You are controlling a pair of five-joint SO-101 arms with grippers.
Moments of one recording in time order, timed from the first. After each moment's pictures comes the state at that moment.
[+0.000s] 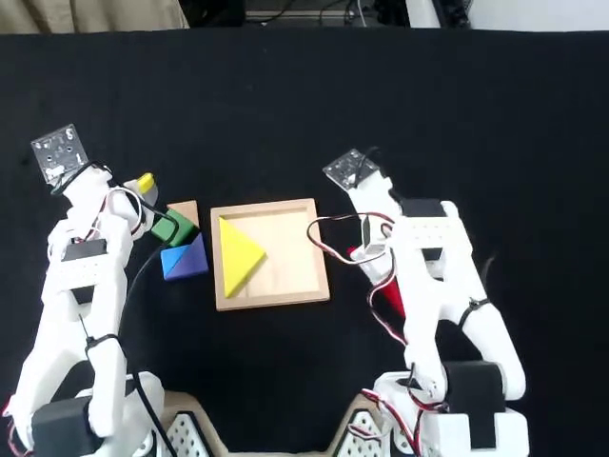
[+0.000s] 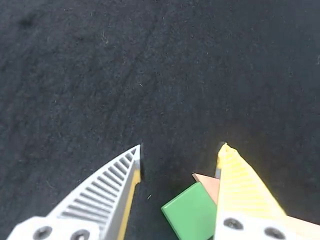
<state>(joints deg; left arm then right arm) -16.7 -24.2 58.3 15.9 12.9 -1.8 -13.8 43.8 61.4 35.2</state>
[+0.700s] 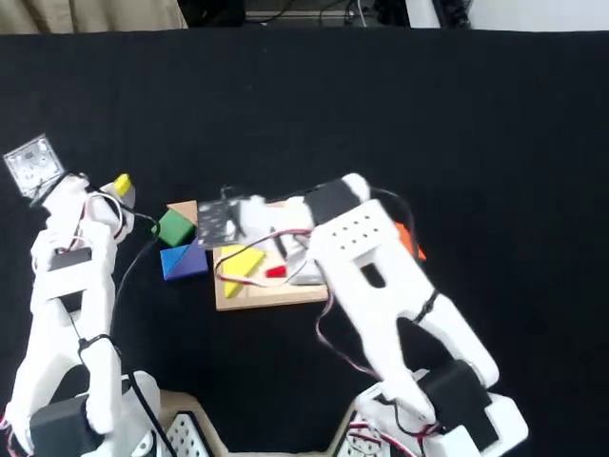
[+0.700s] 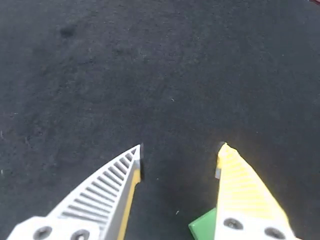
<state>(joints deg) -22.3 -24.2 61.0 10.6 12.9 -30.9 -13.8 22.9 79.5 61.4</state>
